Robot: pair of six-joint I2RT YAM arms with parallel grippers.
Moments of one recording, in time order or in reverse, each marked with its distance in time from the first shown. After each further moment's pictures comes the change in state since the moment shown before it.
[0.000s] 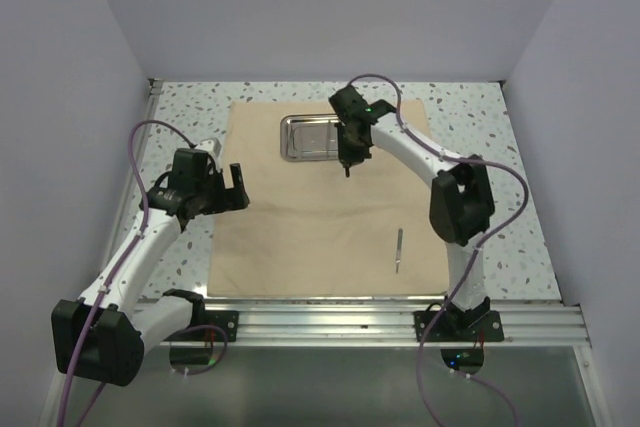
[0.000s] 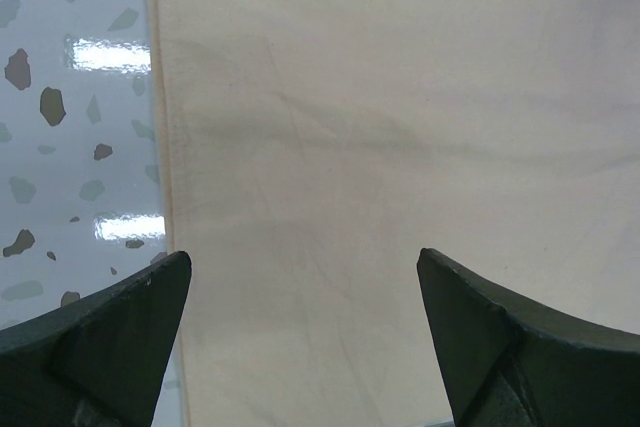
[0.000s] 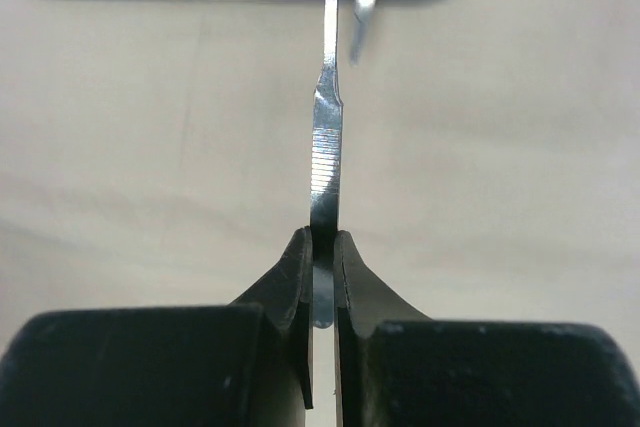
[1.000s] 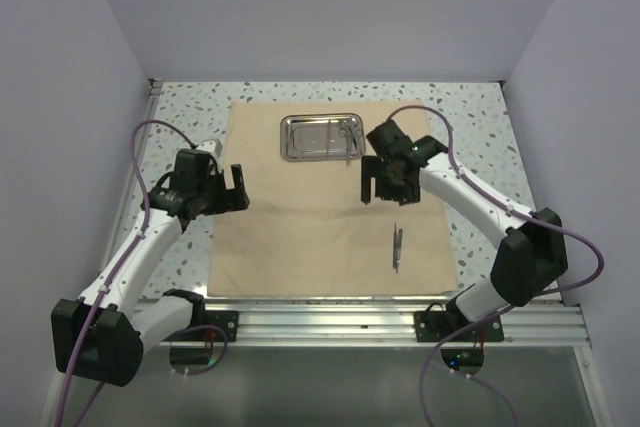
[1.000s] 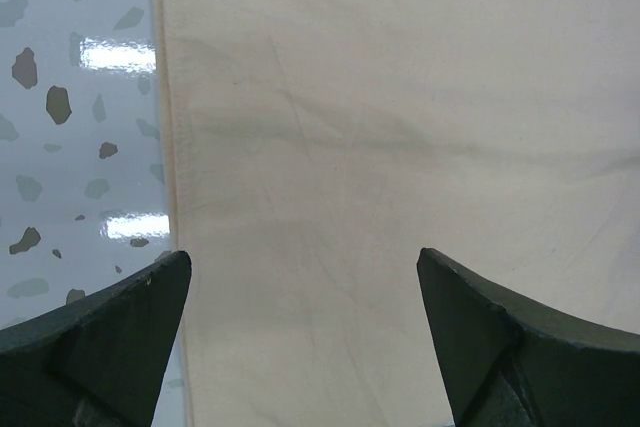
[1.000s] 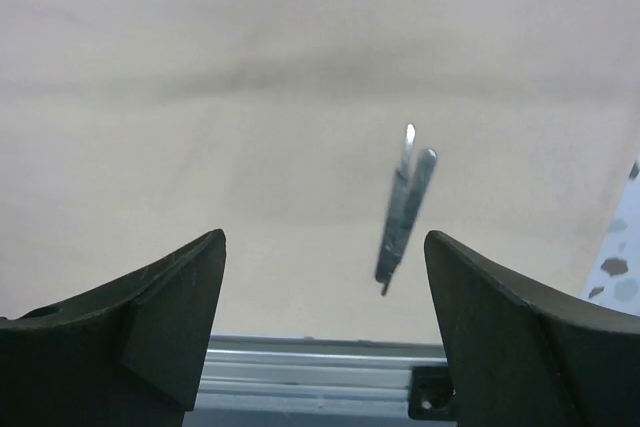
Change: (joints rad) left arm -0.014 0.000 -0.003 0.001 -0.025 -0.001; right arm 0.005 -0.578 -0.691 -0.044 0.011 0.106
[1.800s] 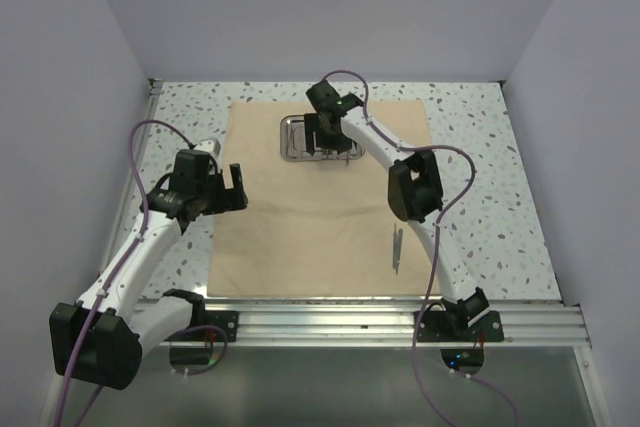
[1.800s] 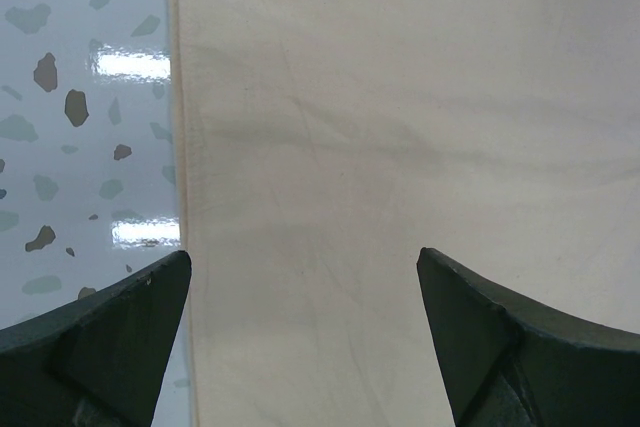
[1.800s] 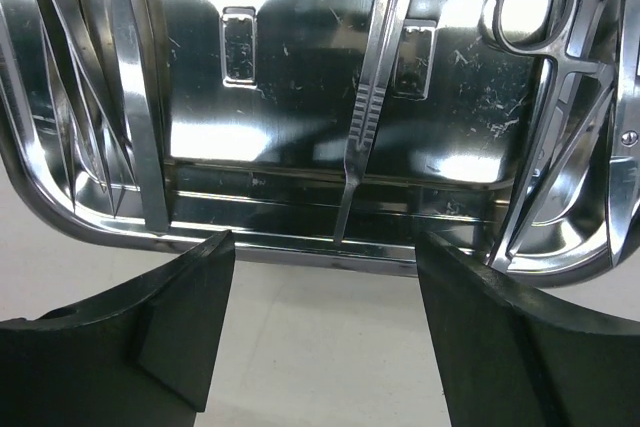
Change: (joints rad) left arm -0.007 -0.017 0.000 0.000 -0.032 -0.004; right arm 0.000 1.017 1.206 0.002 -0.010 -0.144
